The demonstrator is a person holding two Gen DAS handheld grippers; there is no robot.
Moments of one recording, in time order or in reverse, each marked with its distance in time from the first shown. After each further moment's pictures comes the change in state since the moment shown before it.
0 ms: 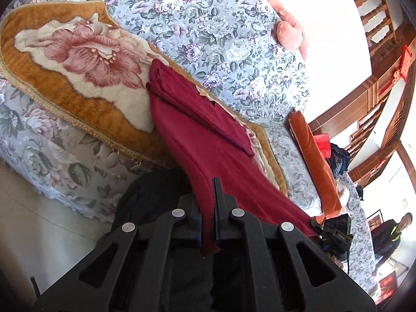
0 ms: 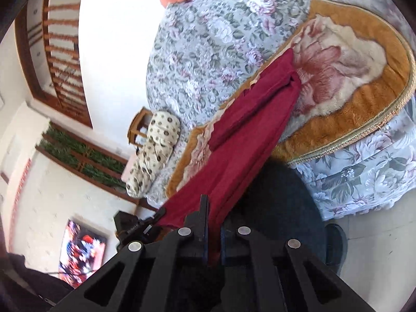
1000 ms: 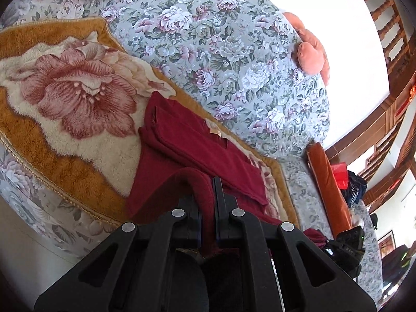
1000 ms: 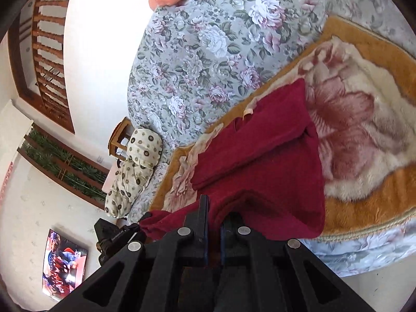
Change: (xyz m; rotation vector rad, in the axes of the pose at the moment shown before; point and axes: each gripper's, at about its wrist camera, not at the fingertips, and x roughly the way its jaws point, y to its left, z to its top) left arm 0.060 -0.009 0.076 -0.034 -0.115 0.093; right arm 0.073 0.002 0.108 -0.057 -0.029 -0.109
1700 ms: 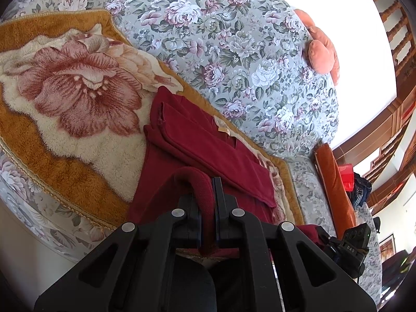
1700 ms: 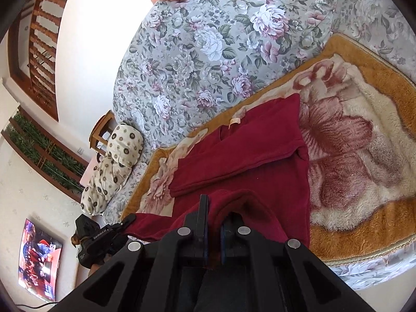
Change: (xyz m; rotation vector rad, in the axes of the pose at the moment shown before) left arm 0.017 0.007 0.008 -0.026 0.023 0.026; right arm 0.021 0.002 0.016 -0.089 -0.007 -0.124
